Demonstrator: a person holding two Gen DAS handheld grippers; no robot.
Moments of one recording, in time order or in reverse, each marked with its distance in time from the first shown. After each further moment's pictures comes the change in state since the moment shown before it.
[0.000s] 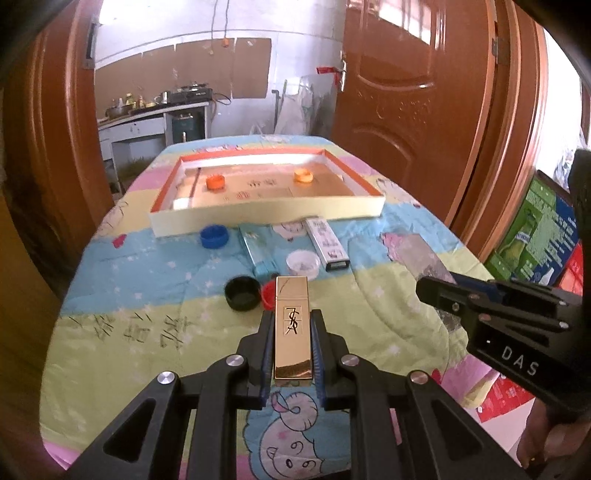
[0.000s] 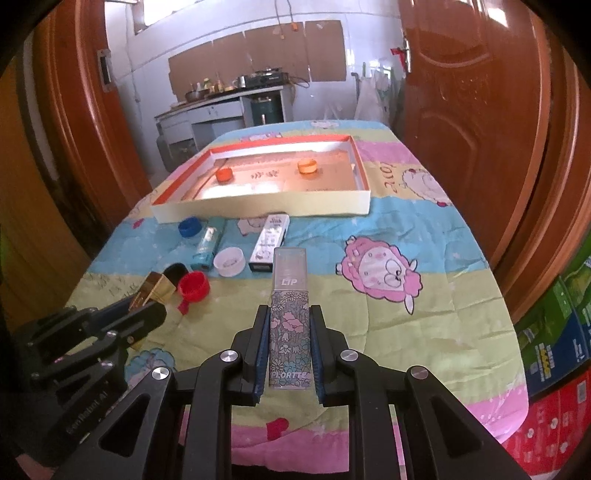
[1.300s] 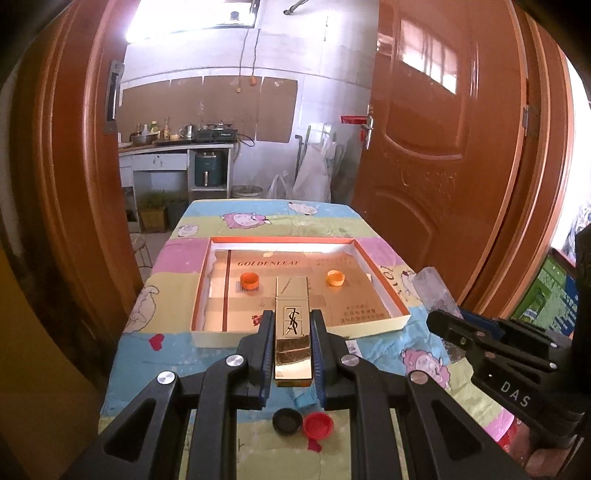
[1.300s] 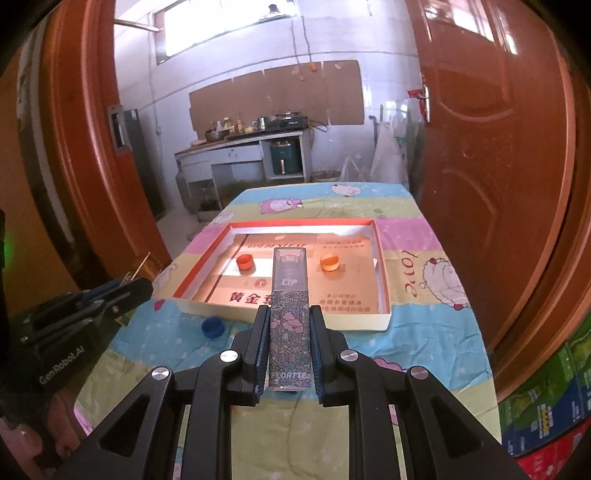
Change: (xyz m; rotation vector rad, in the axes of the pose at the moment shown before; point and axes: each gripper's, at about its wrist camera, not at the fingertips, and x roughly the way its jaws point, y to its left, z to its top) left arm -0.020 0.037 0.100 -0.079 -0.159 0.033; right arm -0.011 0.007 0.093 -0.027 -0.153 0.062
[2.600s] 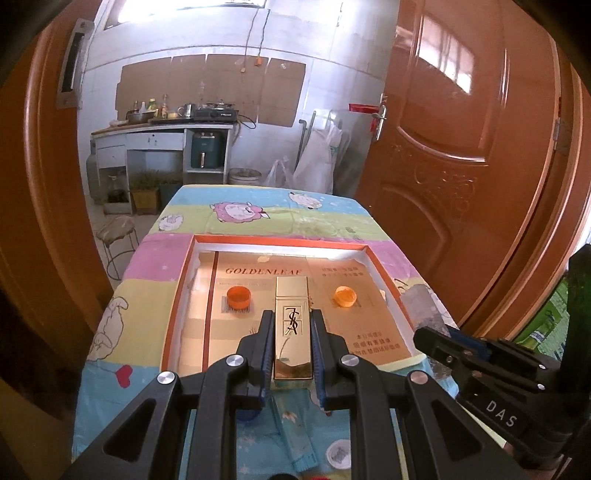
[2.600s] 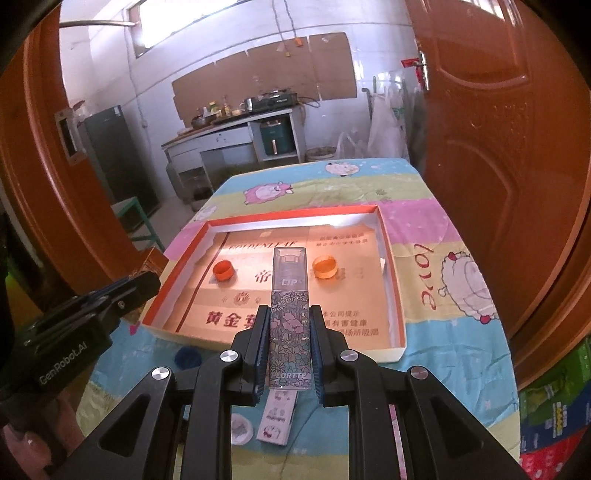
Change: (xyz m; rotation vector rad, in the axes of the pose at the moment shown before) left arm 0.077 0.009 0.032 -0.056 0.063 -0.017; right arm 0.078 -0.023 0.033 0.069 0.087 0.011
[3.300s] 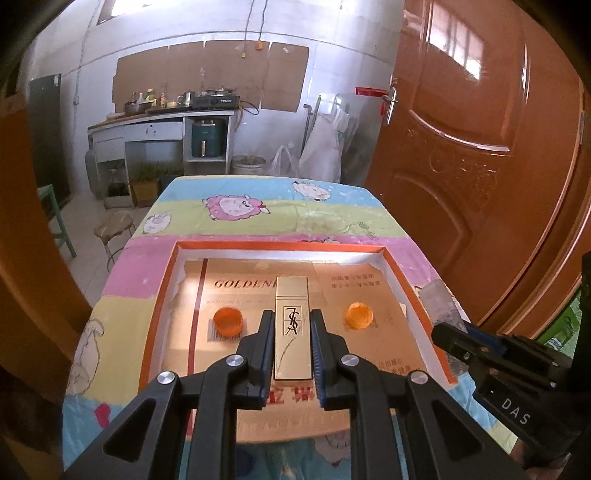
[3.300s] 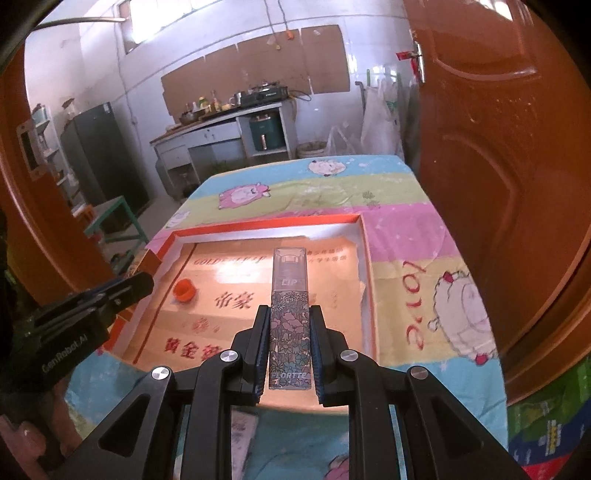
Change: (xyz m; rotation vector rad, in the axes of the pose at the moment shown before) left arm 0.067 -0.010 0.030 0.017 0.059 0.032; right arm 0.046 -0.036 0.032 0.000 0.027 -0.027
